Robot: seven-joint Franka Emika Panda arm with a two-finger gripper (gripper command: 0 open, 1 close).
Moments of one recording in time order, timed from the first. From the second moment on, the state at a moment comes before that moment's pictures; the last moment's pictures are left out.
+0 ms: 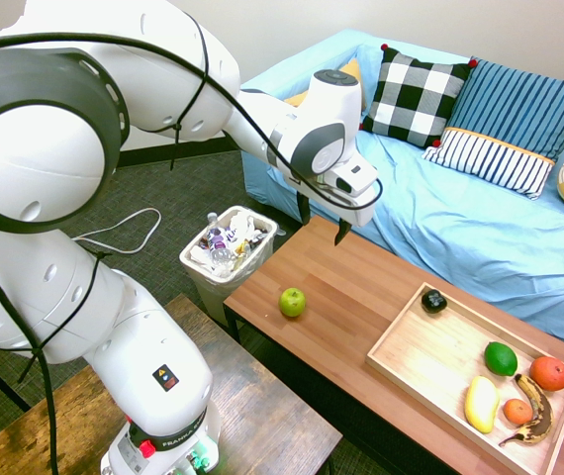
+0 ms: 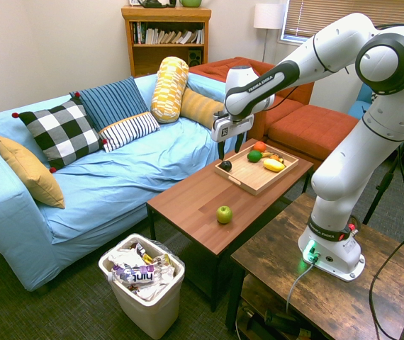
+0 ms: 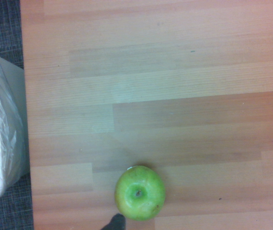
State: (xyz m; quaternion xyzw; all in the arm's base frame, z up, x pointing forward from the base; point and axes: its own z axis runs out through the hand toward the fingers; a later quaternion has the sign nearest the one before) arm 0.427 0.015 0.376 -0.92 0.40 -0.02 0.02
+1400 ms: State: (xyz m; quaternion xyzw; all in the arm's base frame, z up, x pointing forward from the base) arm 0.448 0.065 0.138 -0.91 0.40 0.11 -0.05
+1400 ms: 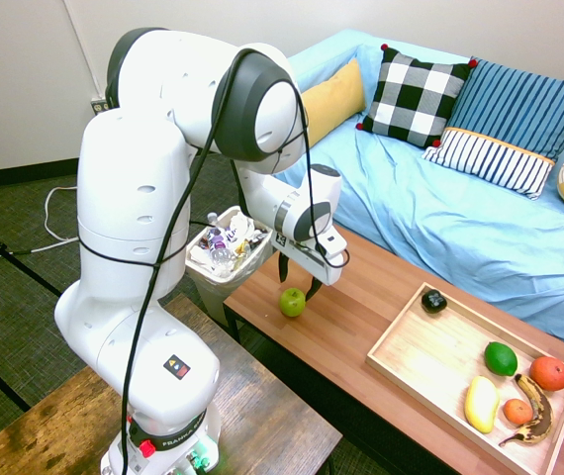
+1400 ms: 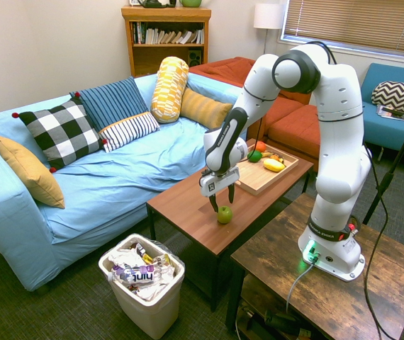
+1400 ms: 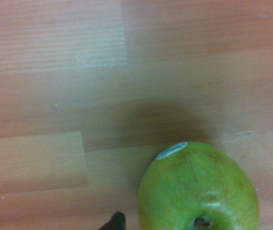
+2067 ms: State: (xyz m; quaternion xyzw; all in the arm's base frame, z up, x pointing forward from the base) arm 0.445 0.067 0.087 -0.90 0.41 0.13 -0.06
